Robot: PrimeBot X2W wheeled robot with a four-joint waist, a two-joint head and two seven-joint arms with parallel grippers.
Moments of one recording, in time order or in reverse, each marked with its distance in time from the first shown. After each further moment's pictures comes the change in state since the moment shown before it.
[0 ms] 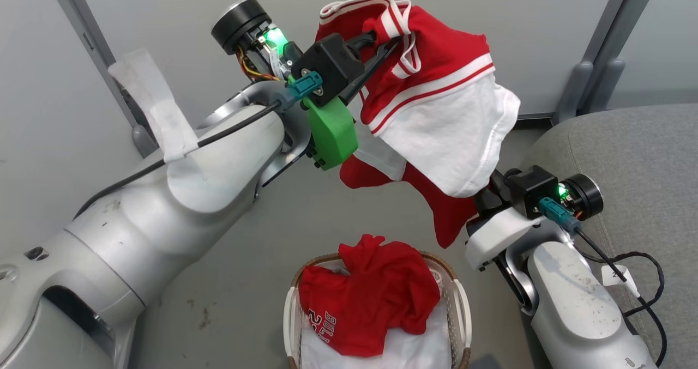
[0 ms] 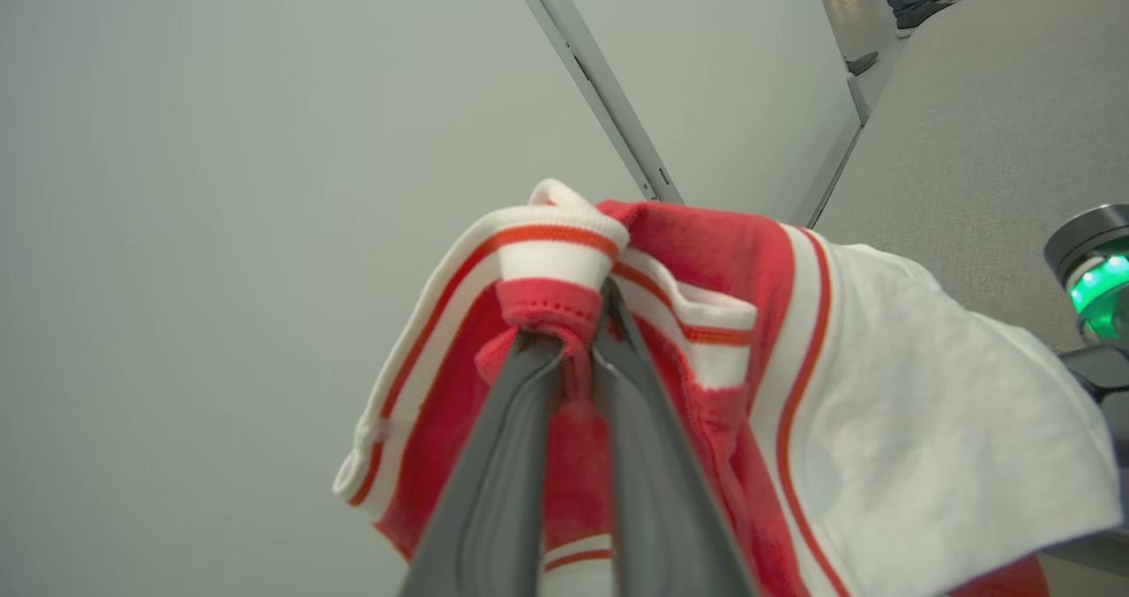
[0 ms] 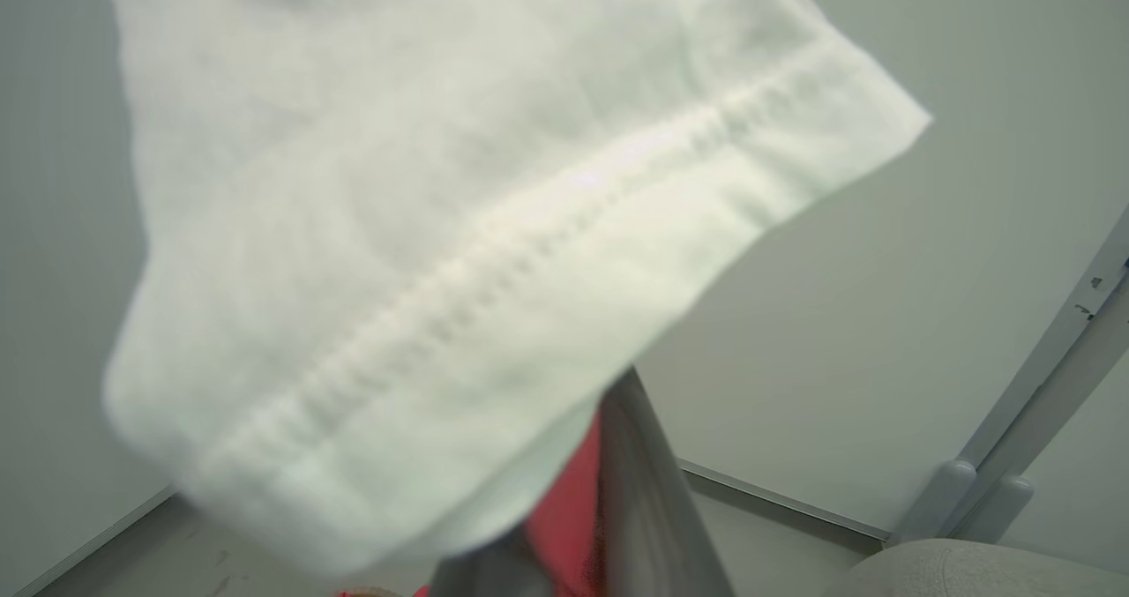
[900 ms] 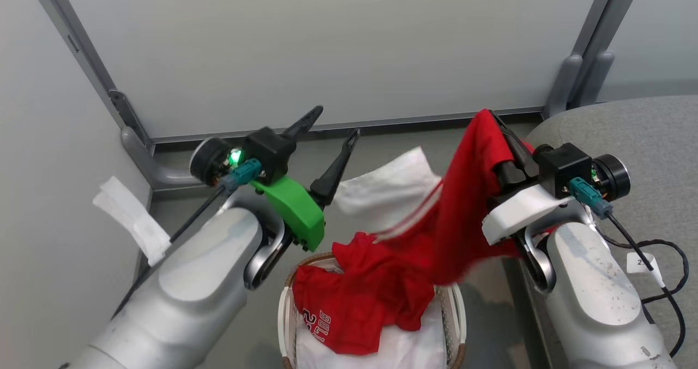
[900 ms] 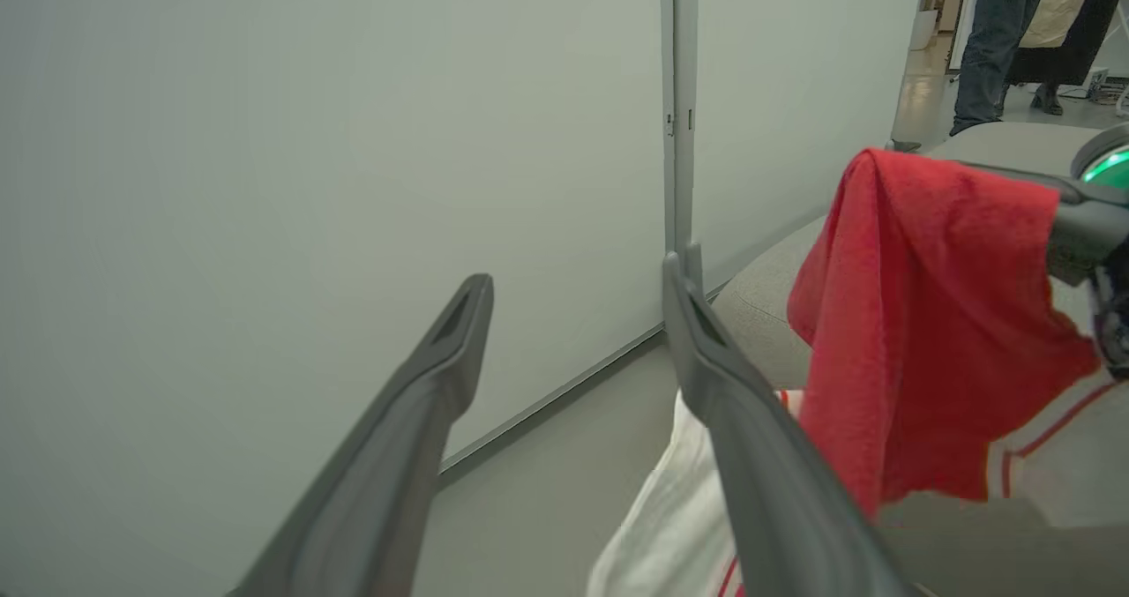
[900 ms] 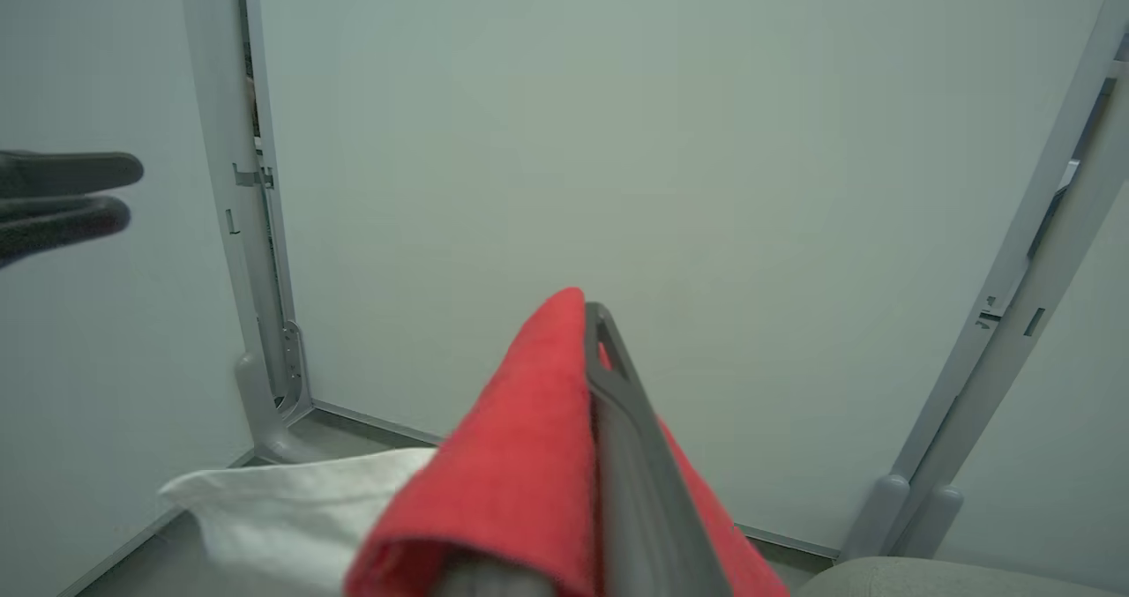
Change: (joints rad) left arm 0.401 -0.005 0.252 -0.017 -0.082 0.039 -0.025; right arm -0.022 0.000 -0.087 -0.057 -0.005 0.000 0.000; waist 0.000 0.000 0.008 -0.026
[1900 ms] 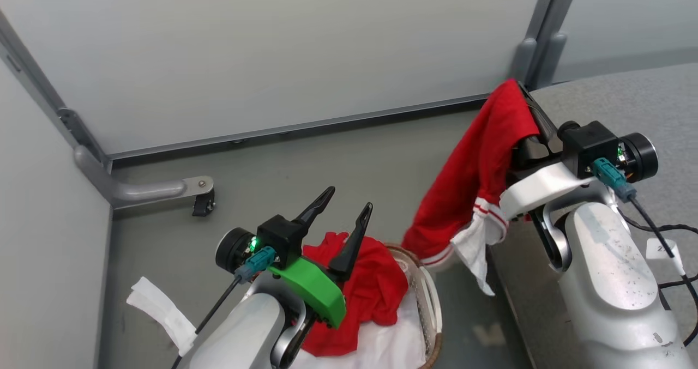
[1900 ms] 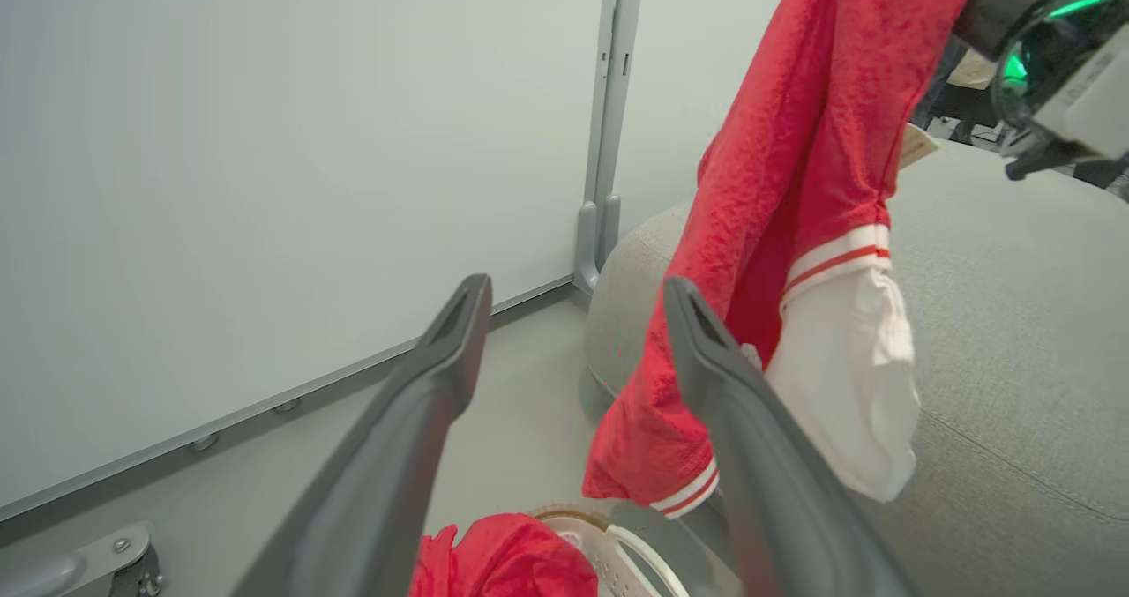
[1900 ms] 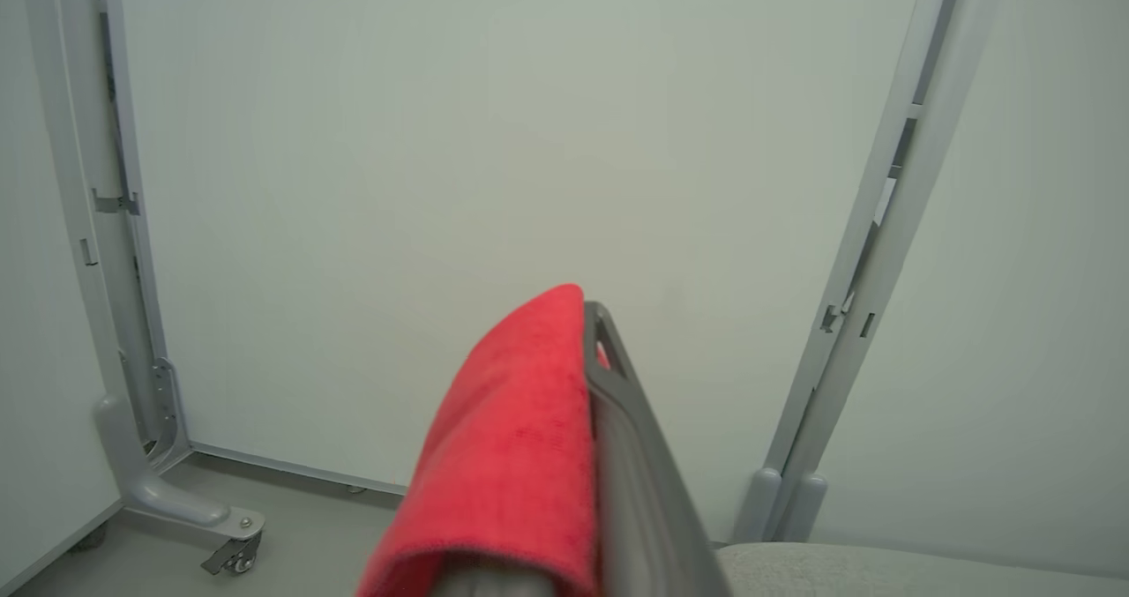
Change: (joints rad) left arm 0.366 -0.121 0.250 -0.089 0.205 -0.035 0.000; right arm -0.037 0.000 -0.079 -0.032 -0.053 0.000 0.000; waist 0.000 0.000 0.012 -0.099
